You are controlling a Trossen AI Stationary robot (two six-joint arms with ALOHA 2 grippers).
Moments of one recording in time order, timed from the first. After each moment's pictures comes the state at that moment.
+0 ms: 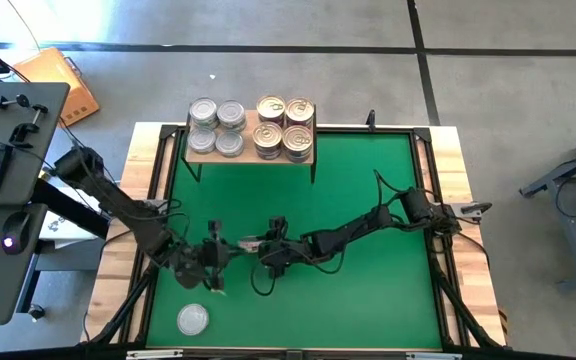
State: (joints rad) left arm -0.71 1.28 0.67 -0.18 -0.79 -0.27; right arm 0.26 2.24 1.43 0.16 0.47 -0.21
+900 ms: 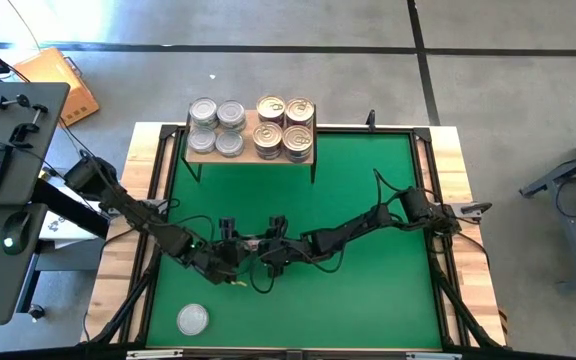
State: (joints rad) left arm -0.58 1.47 0.67 -0.20 -0.70 -0.23; right arm 0.25 2.24 1.43 0.17 0.47 -0.18
